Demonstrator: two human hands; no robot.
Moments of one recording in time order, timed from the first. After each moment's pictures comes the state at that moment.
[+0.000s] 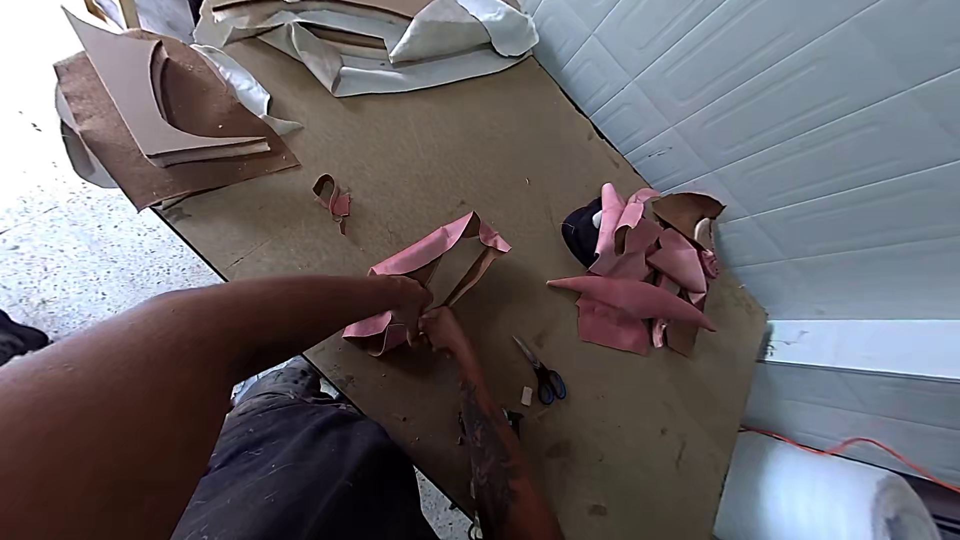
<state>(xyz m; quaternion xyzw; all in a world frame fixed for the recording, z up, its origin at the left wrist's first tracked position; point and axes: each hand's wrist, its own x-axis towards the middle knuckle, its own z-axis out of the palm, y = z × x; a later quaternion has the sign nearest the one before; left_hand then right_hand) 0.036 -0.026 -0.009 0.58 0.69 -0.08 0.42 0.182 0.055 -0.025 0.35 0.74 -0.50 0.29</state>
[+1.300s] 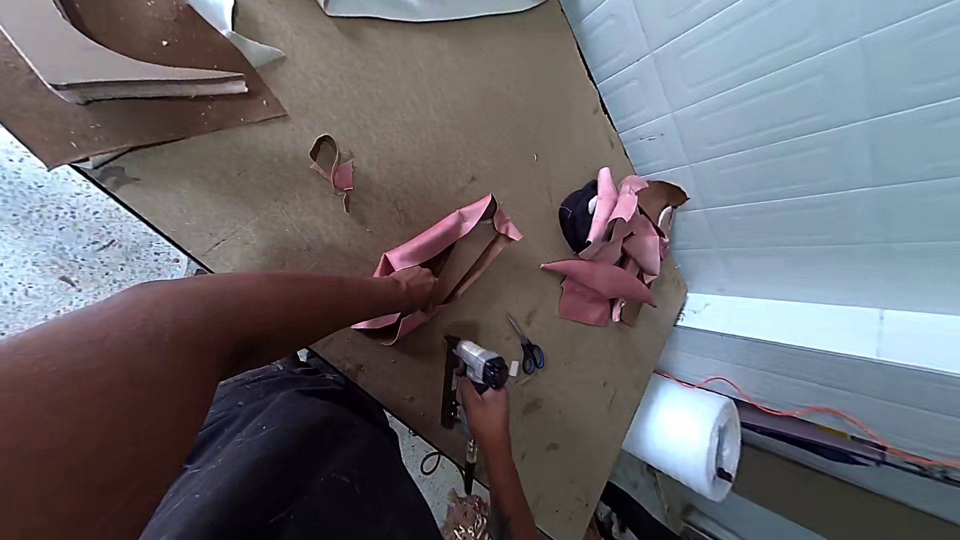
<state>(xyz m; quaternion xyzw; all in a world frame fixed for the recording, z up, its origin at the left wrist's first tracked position) 0.025 -0.050 -0.041 0.65 0.66 0.07 0.36 0.308 -0.027 0.046 0.54 0.77 -0.34 0.02</state>
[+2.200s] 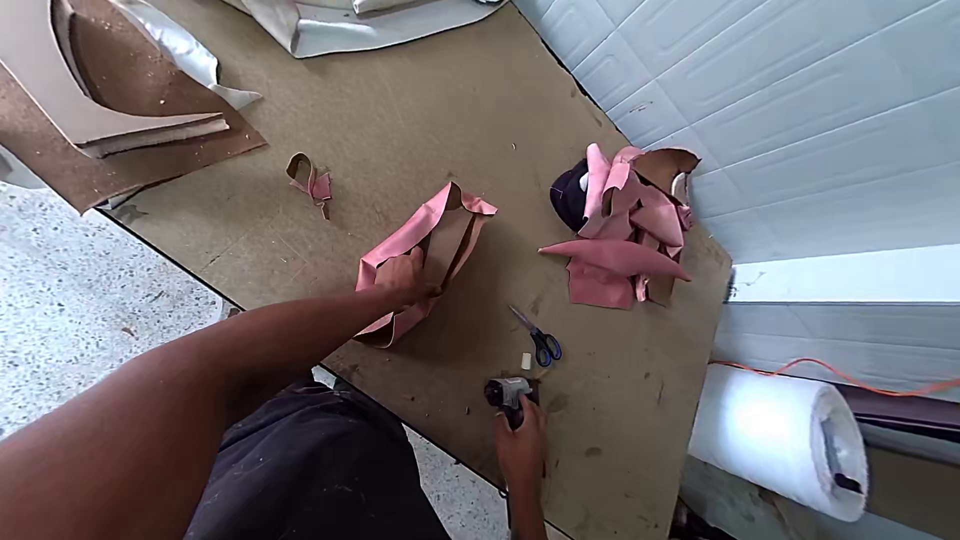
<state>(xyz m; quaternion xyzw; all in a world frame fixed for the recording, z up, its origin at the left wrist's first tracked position) 0.050 -0.035 -0.026 0.34 0.84 0.15 0.39 0.463 -0.001 -0.009 0.58 0.79 -0.18 -0.05</state>
